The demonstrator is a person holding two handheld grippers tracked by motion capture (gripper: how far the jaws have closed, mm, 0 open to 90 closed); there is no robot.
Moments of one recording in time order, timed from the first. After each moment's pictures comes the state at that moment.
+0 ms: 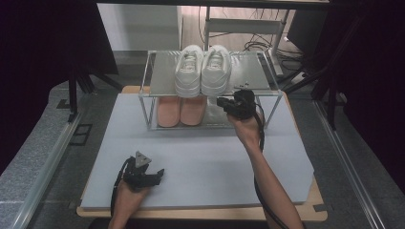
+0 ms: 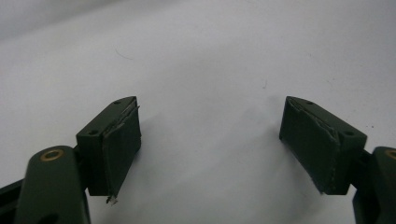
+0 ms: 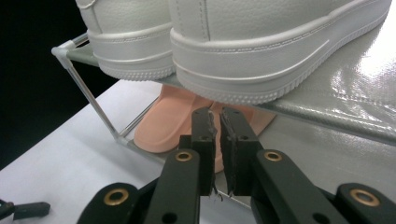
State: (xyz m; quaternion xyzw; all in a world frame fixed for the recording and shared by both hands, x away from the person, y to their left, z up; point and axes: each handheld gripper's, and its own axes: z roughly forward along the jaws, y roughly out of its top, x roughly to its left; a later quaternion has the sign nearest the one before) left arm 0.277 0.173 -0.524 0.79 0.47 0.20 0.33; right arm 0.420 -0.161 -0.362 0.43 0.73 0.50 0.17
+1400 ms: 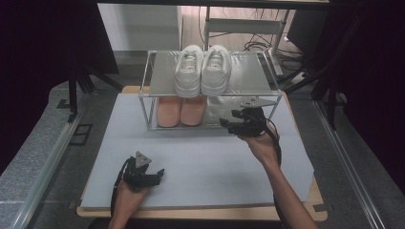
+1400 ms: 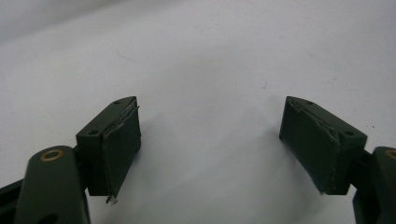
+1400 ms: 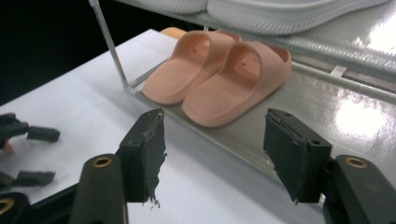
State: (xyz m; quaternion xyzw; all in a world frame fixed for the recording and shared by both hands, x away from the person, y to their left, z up) left arm 0.277 0.173 -0.524 0.79 0.47 0.20 0.33; right arm 0.375 -0.186 -0.371 0.37 0.79 0.46 0.18
